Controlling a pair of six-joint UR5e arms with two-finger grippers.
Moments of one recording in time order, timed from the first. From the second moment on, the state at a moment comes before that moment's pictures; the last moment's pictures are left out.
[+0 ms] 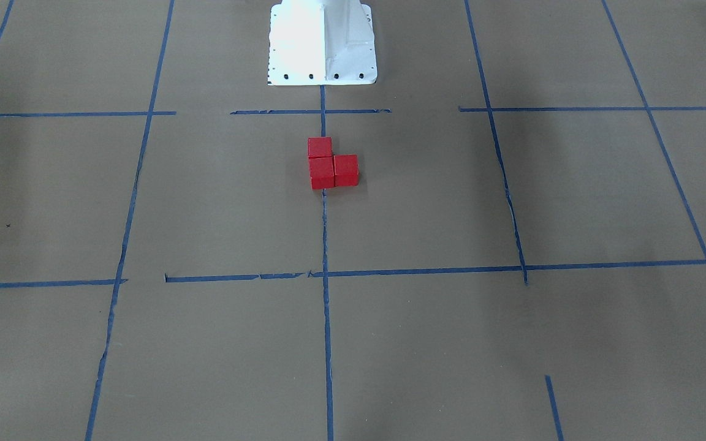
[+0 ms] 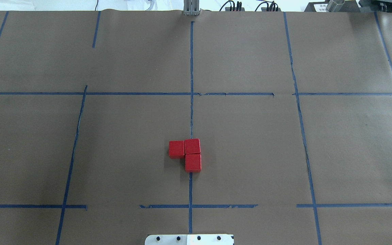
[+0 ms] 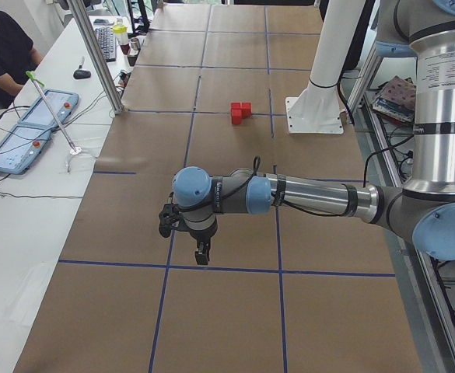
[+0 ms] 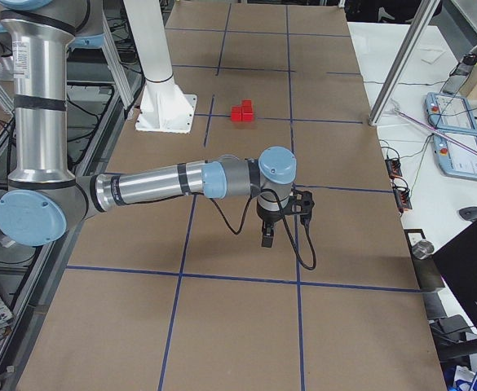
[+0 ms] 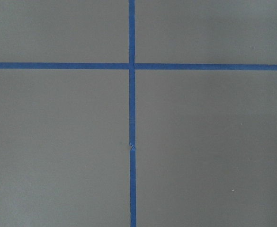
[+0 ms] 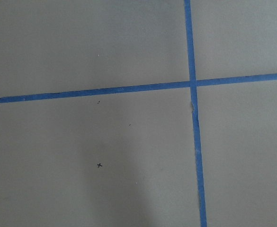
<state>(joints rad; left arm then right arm) -1.57 -1.49 -1.76 -1.43 -2.38 0.05 1.48 -1.63 1.84 -1.66 2.37 0.23</state>
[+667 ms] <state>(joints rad) -1.56 -1.49 -1.75 -1.43 -2.37 0.05 1.48 -1.69 1.83 -1.66 2.37 0.21</state>
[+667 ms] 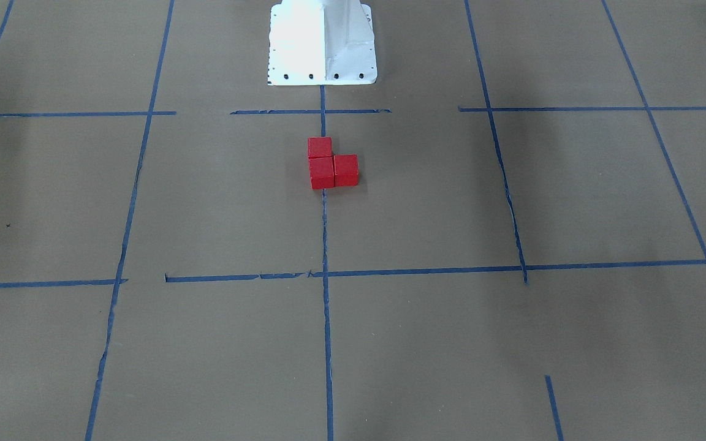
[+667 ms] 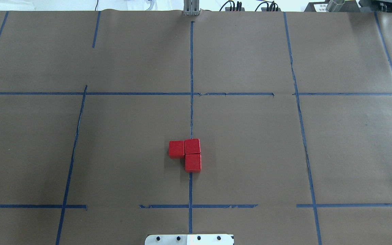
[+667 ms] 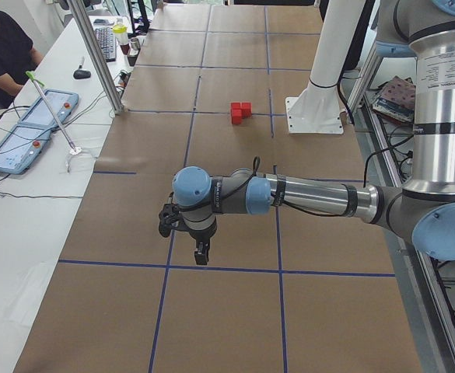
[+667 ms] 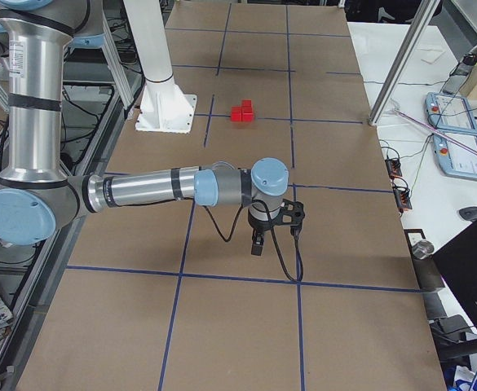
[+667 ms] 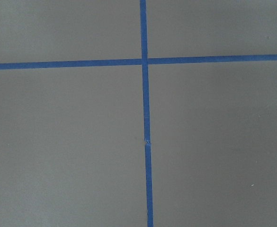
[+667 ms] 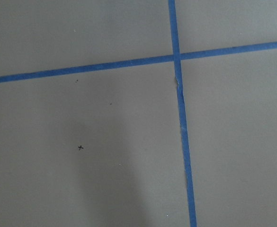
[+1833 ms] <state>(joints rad) -1.56 -1.49 -1.72 -1.43 -2.38 0.05 1.48 -1.73 1.82 -1.65 2.37 0.15</state>
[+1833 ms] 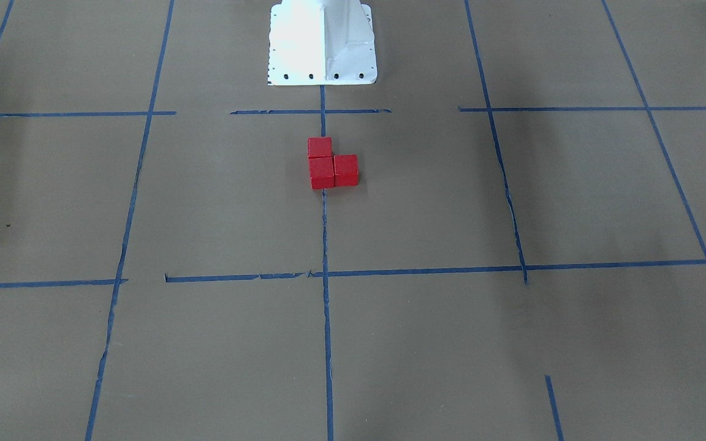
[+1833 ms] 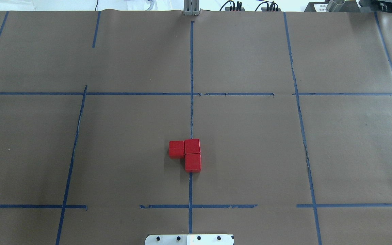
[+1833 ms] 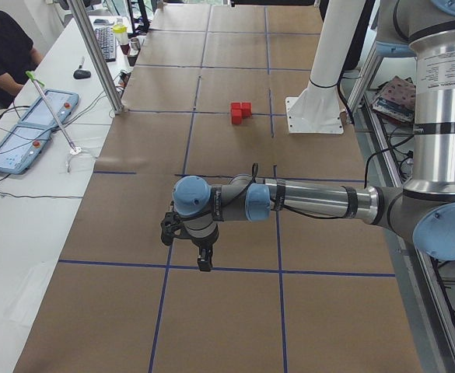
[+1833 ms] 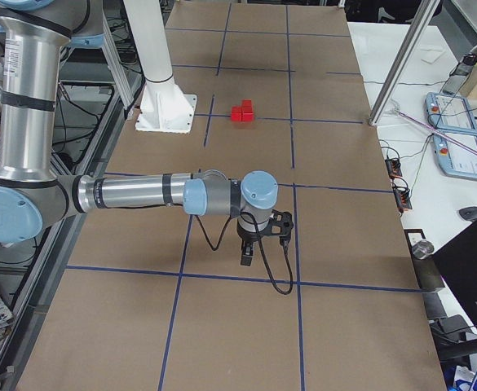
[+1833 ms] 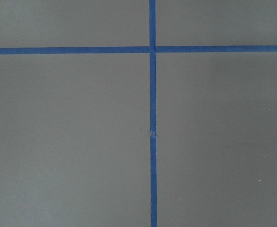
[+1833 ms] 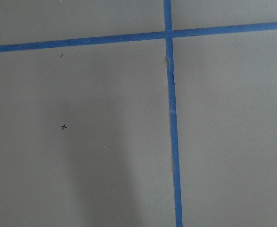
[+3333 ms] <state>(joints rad) -1.55 -1.50 -1.70 -1.43 -2.37 0.05 1.49 -1.74 1.81 -1.65 2.37 0.14</state>
